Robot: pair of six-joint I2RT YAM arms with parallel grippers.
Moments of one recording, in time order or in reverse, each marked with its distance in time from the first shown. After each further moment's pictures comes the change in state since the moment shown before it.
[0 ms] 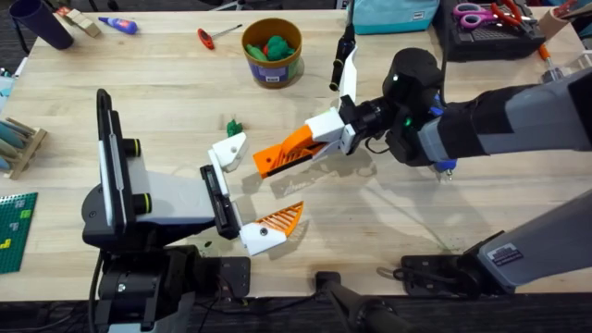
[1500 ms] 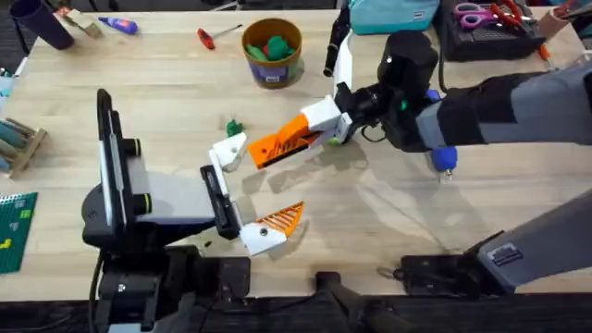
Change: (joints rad) left arm 0.000 0.004 0.001 0.005 0.001 0.000; right arm 0.001 0.000 0.100 -0.132 -0.033 -0.099
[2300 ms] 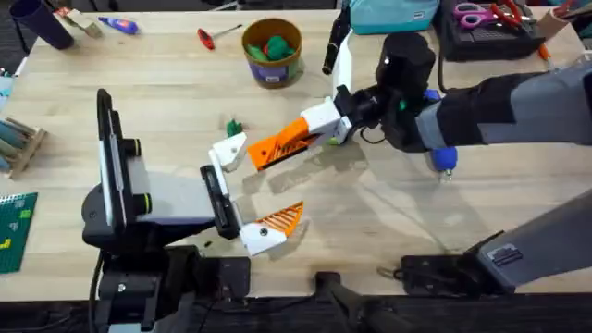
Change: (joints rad) left arm 0.000 0.000 0.000 0.000 0.000 0.000; right arm 0.005 0.000 0.000 -0.029 0.000 -0.085
